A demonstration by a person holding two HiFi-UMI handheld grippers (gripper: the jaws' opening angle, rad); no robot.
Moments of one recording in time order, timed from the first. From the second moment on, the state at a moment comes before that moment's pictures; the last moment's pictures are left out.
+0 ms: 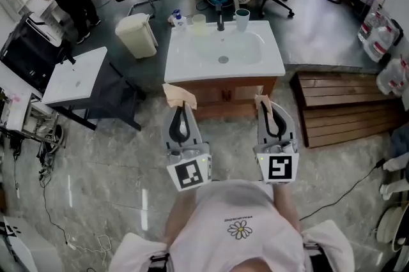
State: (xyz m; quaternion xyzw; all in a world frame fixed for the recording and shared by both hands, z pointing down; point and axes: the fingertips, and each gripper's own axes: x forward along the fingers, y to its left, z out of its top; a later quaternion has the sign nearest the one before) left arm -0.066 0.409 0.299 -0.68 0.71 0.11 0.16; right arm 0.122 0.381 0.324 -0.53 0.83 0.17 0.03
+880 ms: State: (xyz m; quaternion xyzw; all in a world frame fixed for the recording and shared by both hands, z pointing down) left arm -0.093 0.373 0.313 -0.67 0.72 0.08 0.16; right arm 0.108 0.341 0.350 -0.52 0.84 0.14 0.00
